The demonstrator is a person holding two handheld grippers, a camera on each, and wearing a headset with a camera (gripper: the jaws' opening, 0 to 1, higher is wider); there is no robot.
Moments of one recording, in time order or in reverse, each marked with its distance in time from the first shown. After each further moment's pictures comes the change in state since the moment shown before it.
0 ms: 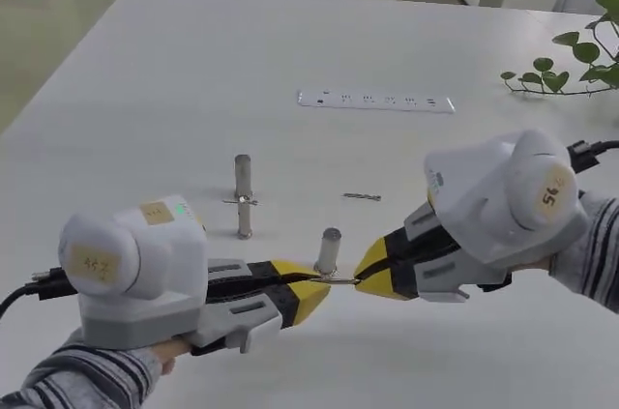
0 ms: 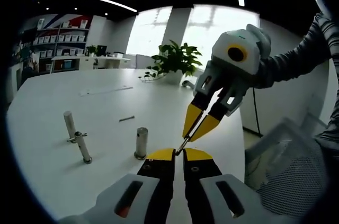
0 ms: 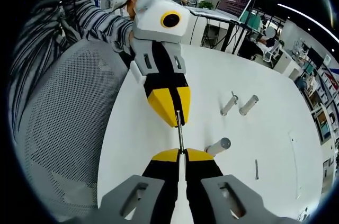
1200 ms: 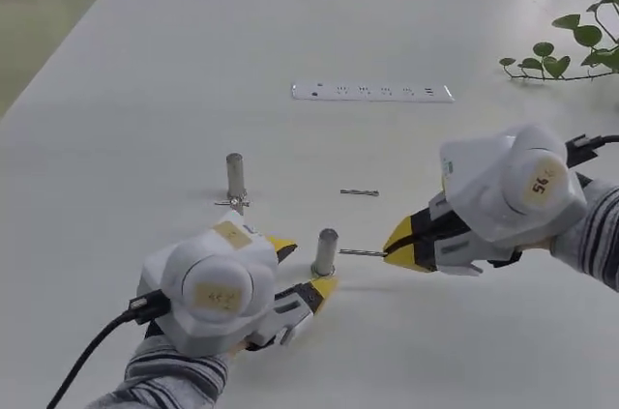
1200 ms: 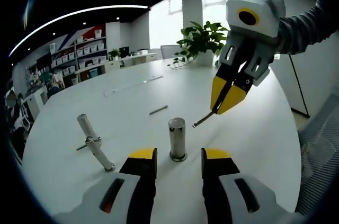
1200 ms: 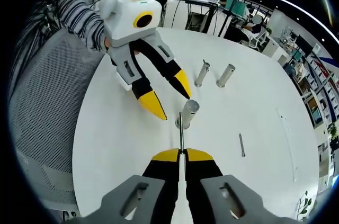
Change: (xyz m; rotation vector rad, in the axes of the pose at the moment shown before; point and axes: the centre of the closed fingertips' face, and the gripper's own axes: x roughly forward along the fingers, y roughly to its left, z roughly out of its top) left arm 0.045 0.062 -0.025 0.156 0.109 0.318; right arm 0.000 -0.047 -0.055 0.071 0.084 -0.102
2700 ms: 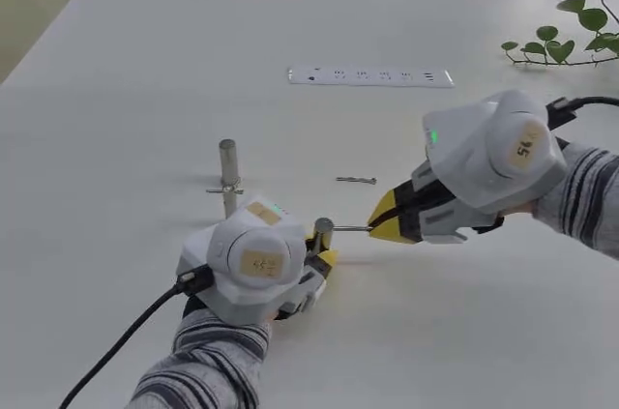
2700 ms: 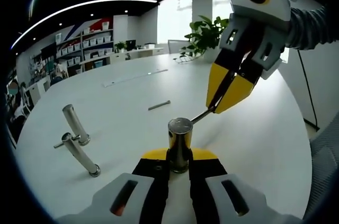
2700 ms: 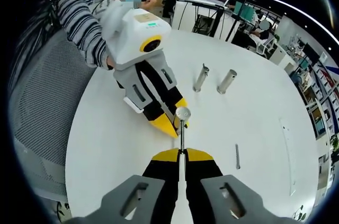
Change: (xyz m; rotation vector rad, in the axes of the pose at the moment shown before) left arm 0.033 0.001 -0.007 -0.062 0.026 0.030; right arm 0.008 -0.013 0.011 -0.062 -0.023 0.050
